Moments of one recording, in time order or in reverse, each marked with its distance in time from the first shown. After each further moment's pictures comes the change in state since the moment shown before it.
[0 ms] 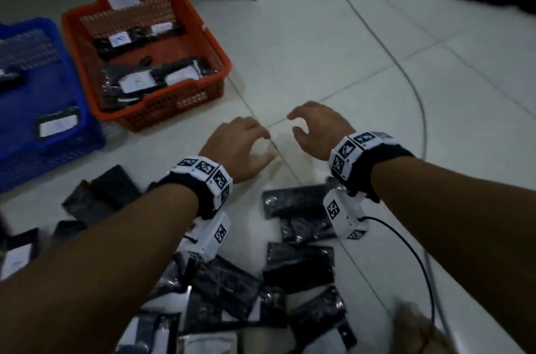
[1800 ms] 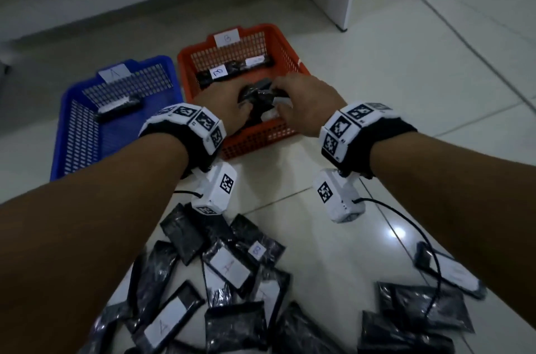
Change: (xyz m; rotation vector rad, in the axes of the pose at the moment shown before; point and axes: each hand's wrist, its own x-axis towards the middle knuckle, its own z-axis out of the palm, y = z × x) left_hand 0.011 -0.158 -0.129 0.076 0.106 -0.419; right_hand 0.118 -0.175 -0.021 0.194 0.101 -0.365
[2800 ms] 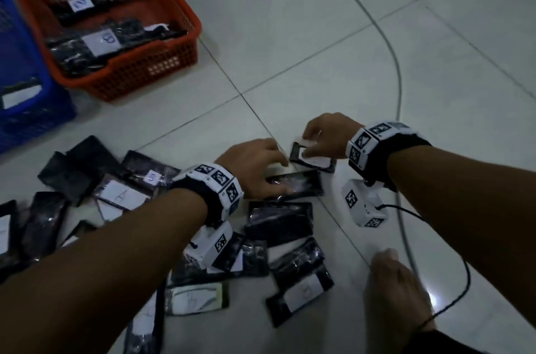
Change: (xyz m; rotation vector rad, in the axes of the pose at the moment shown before) left_hand -0.156 0.191 0.152 -0.038 -0.439 0.628; right_hand -0.256 0.140 -0.027 -0.140 -0.446 0.557
